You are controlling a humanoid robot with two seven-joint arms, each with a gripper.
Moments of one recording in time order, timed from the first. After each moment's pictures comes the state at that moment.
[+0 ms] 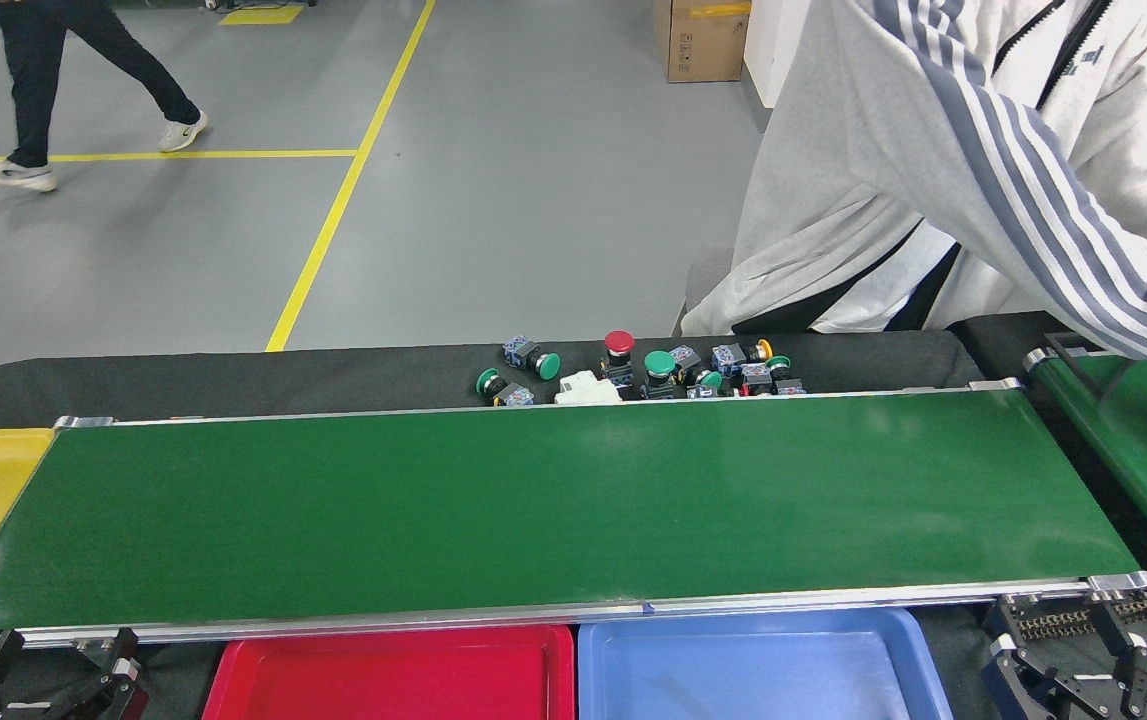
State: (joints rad) left arm 0.25 0.11 0.56 -1.63 -1.46 -0.51 0.05; right arm 0.34 -0.10 -0.38 -1.72 1.15 -0.37 0.00
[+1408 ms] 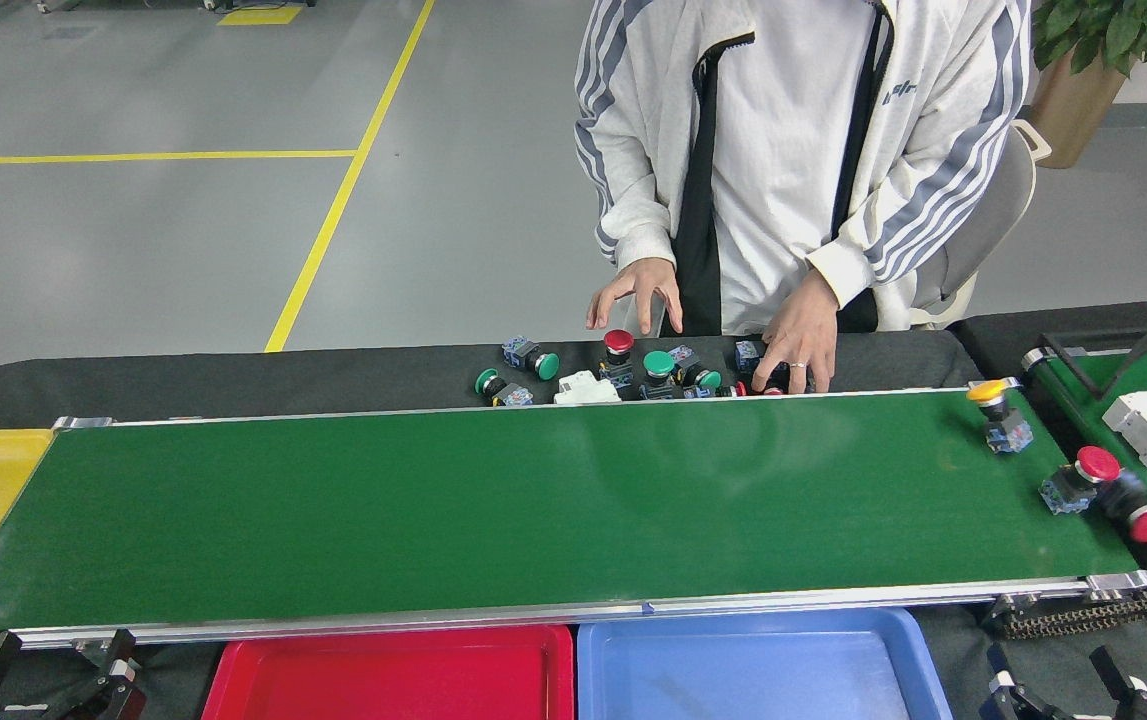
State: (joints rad) left arm 0.25 0.11 0.57 -1.62 -1.44 -0.51 0.05; right arm 0.36 -0.09 -0.40 -1.72 1.17 -0.34 0.03
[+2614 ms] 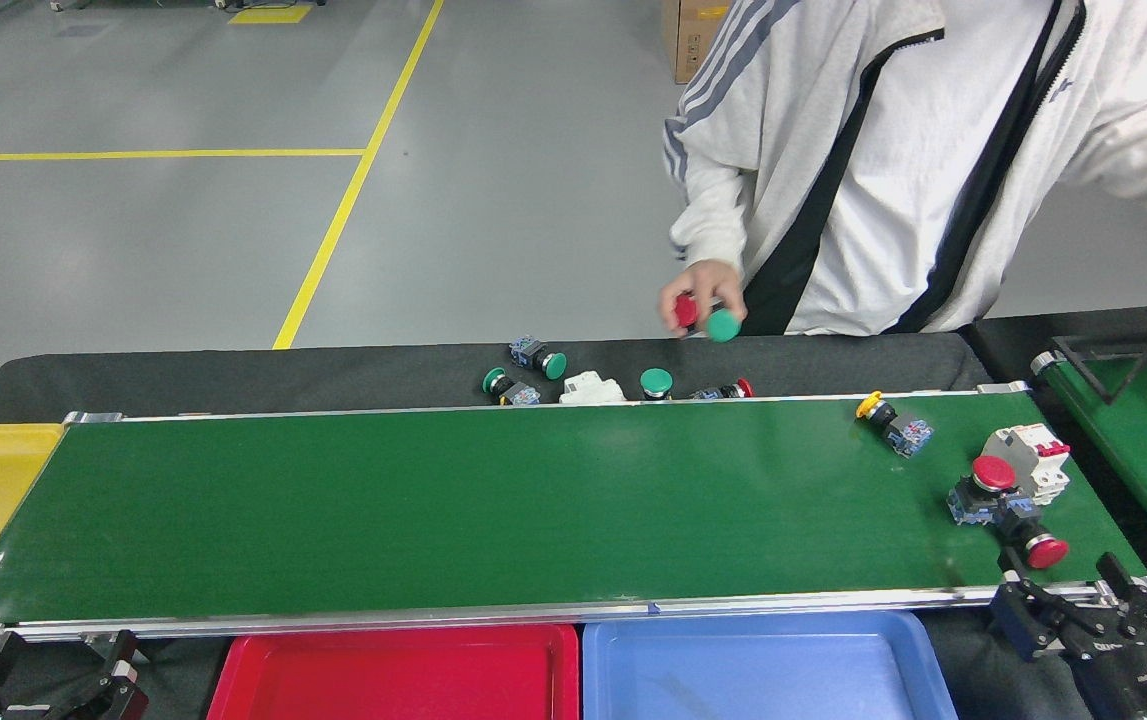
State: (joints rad) left arm 0.26 0.11 0.56 -1.63 -1.44 -0.51 0.05; right arm 0.04 -0.21 -0.30 -1.48 1.18 -0.28 0.16
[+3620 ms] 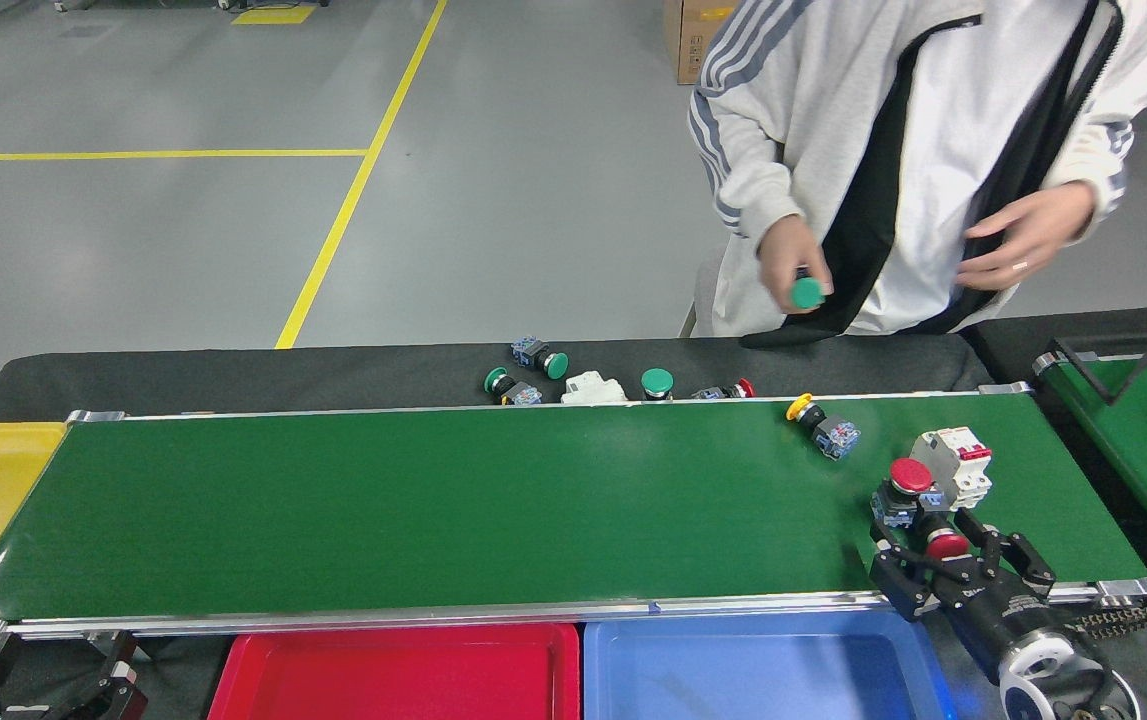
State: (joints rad) left arm 0.25 0.12 0.56 -1.62 -1.44 -0.51 0.05; right arm -0.12 -0.22 -0.01 -1.38 1.18 -0.28 0.22
